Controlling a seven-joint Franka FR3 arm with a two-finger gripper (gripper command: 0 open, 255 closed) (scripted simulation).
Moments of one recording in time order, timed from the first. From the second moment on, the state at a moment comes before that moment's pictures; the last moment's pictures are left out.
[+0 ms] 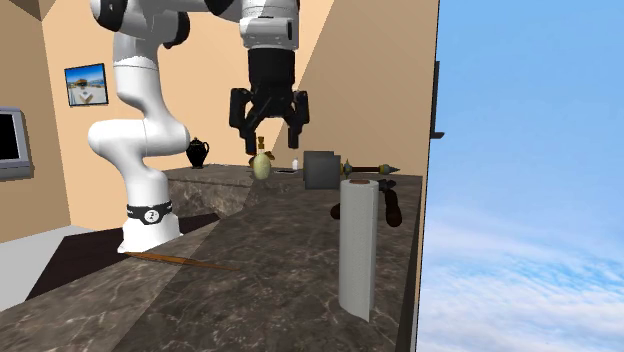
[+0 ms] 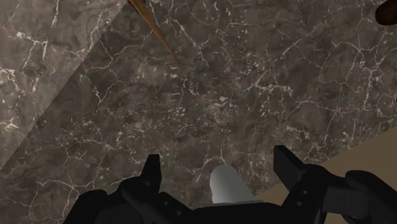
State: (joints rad) arm 0.08 0.04 0.22 -1.88 0.07 1.83 0.05
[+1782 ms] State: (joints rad) arm 0.21 0.61 0.23 -1.27 -0.08 1.83 0.12
